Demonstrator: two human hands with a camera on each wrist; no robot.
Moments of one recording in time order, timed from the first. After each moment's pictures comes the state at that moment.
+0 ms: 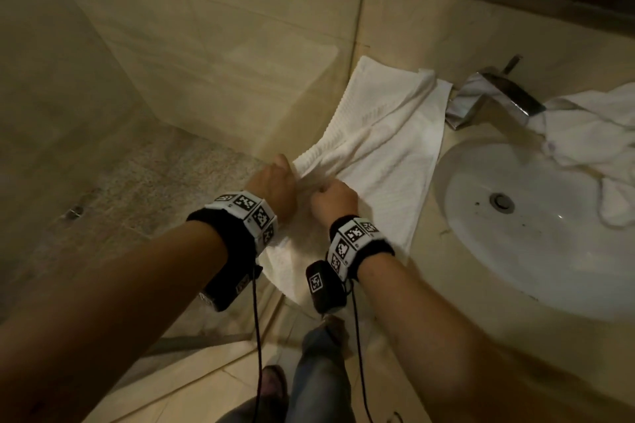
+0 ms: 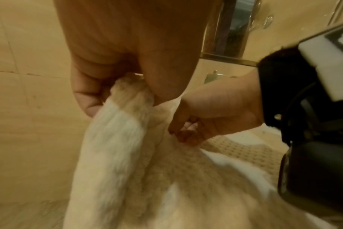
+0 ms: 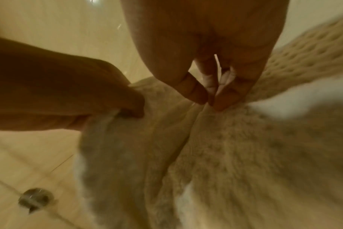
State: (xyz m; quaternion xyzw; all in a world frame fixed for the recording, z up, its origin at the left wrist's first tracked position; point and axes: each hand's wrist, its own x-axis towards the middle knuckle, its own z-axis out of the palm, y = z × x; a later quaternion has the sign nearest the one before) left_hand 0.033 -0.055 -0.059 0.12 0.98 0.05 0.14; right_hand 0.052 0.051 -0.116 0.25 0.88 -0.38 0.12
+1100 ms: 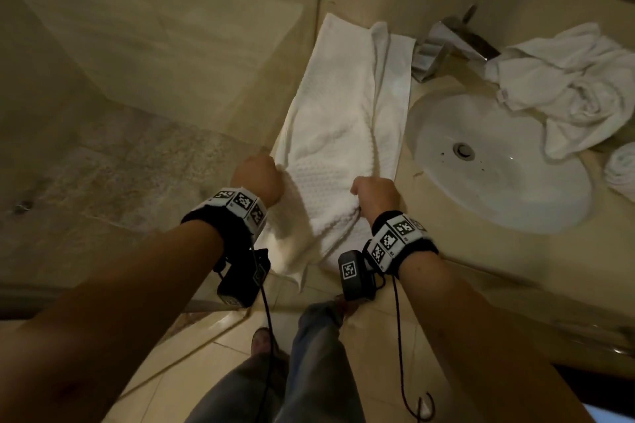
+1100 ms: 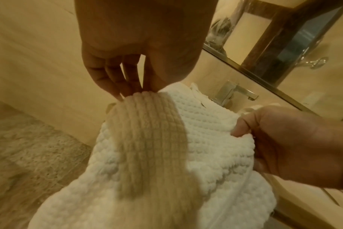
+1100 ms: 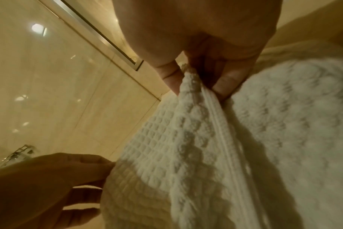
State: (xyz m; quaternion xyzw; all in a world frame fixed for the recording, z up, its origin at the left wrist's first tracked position) left_hand 0.063 -0.070 -0.117 0.09 0.97 0.15 0.16; right_hand 0.141 0.100 -0.113 0.47 0.75 -0.45 0.08
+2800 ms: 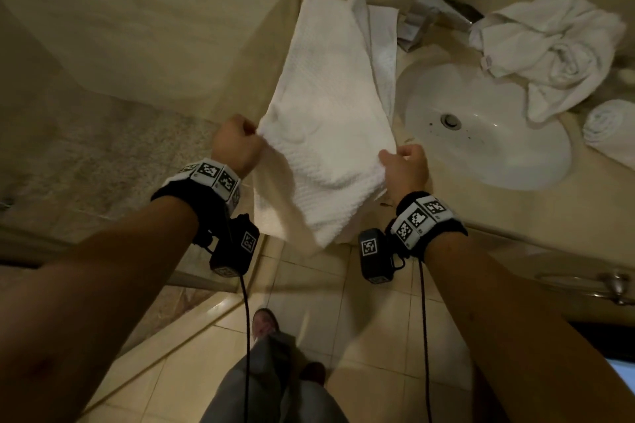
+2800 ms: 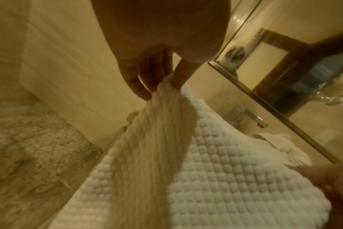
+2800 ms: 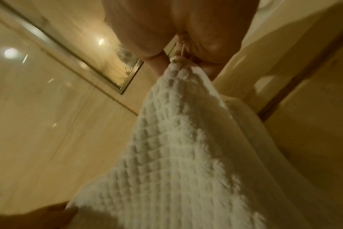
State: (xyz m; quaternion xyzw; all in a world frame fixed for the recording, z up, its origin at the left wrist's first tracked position) left_hand 0.070 -0.098 -0.114 0.01 0.91 0.40 0.11; right_hand 0.192 0.122 -0.113 0.48 0.70 -0.51 -0.13
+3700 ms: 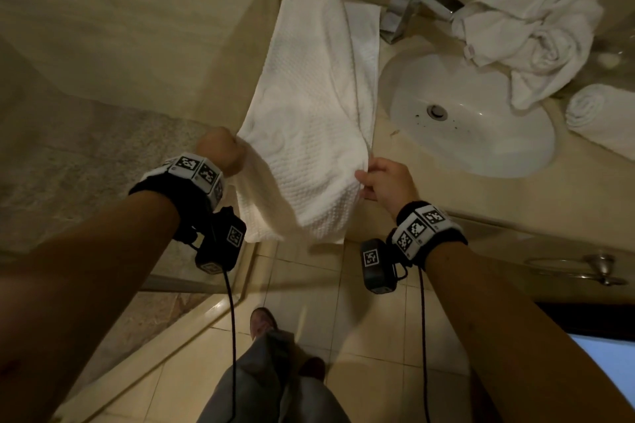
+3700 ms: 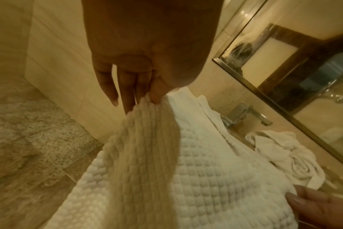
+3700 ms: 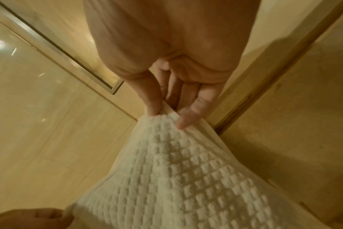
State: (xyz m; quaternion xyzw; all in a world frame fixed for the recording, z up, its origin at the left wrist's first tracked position) left_hand 0.064 -0.099 -0.115 0.08 0.96 0.20 0.19; right_hand 0.219 0.123 -0.119 0.40 0.72 -0.57 0.02
